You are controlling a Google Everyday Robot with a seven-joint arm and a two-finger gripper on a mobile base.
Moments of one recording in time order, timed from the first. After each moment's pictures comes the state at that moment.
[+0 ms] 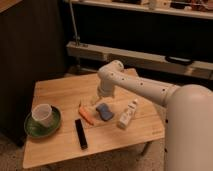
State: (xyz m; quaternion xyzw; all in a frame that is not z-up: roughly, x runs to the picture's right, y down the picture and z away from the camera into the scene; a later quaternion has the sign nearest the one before) arm -0.027 0.063 0.882 -0.09 -0.30 -0.80 0.51
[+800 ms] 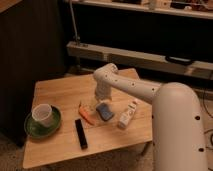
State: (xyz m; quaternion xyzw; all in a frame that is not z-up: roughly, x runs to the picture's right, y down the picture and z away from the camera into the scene) arm -0.024 0.099 0.899 -0.11 -0.34 -0.81 0.46
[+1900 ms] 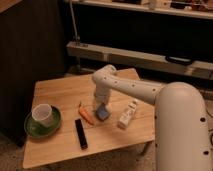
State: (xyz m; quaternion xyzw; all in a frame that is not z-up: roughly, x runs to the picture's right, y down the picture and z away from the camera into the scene) arm -0.044 0.069 0.851 -0.08 -0.32 -0.81 0.49
